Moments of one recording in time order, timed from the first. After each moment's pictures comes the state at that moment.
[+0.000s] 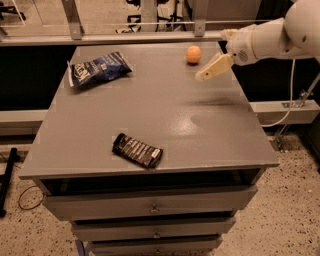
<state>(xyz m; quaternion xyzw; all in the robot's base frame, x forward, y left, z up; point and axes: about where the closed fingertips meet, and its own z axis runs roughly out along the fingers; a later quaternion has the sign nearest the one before) 0.737 -0.160 0.908 -0.48 0.72 0.13 0.48</state>
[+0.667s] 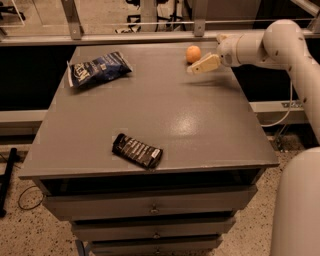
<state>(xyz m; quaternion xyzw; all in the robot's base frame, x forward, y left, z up) 0.826 -0.163 0.870 -0.41 0.72 0.15 0.54</state>
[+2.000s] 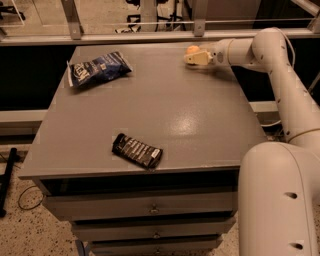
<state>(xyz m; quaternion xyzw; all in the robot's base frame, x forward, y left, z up) 0.877 -0.151 0.847 -0.33 0.74 0.23 0.54</state>
